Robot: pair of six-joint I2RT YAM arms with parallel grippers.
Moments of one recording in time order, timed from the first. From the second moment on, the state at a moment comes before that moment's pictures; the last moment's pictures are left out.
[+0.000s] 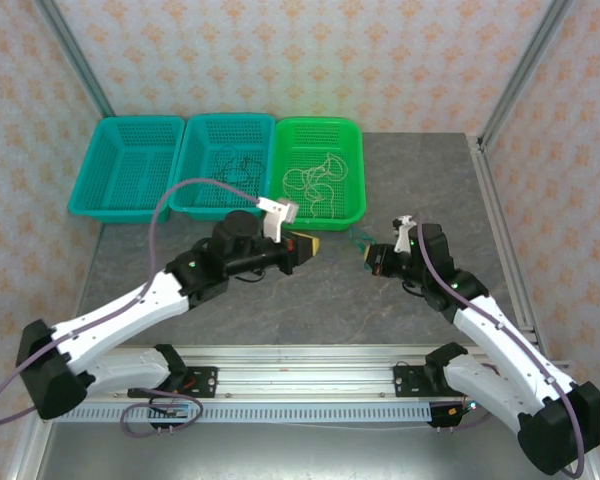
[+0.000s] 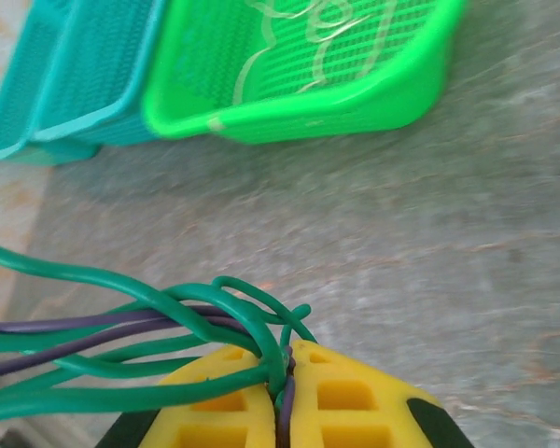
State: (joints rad) left arm -0.79 1.10 0.92 -0.15 0.21 -0.59; right arm 0.42 0.85 0.63 -0.41 -0.20 0.59
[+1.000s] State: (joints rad) left arm -0.52 0.74 1.21 -0.98 -0.41 -0.68; right arm 0.01 0.94 0.49 -0.53 0.23 0.80
